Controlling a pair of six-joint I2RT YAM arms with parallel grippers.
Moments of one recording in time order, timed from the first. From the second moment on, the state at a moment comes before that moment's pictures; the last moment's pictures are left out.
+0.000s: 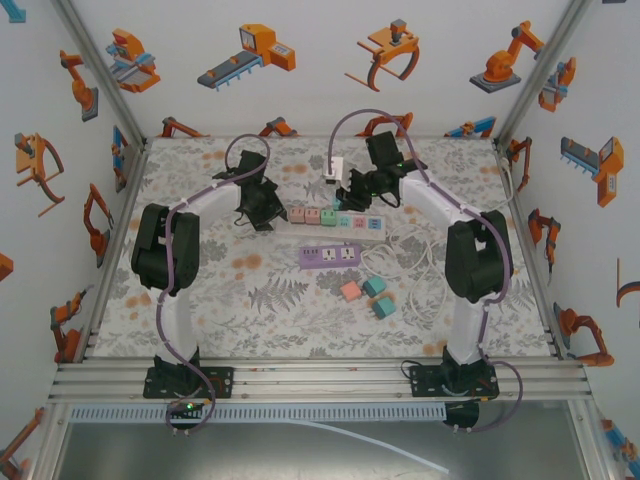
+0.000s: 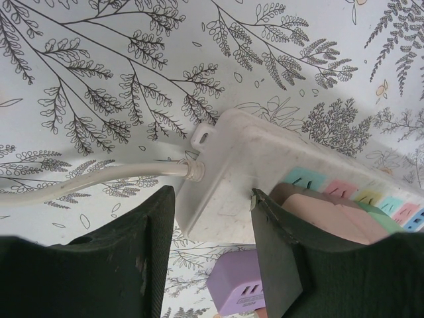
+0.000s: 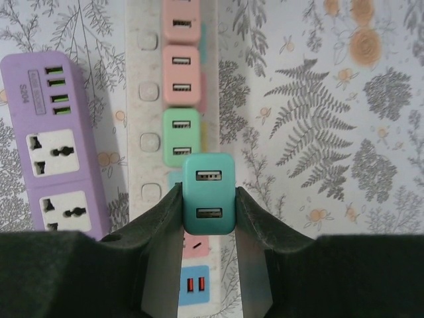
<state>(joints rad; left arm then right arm) -0.40 2.03 1.46 -0.53 0.07 -0.81 0.41 1.95 1.59 -0.55 -0.65 -0.98</state>
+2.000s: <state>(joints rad) -0.60 0.86 0.95 -0.69 0.75 0.50 0.72 1.17 0.54 -0.31 -0.17 0.76</state>
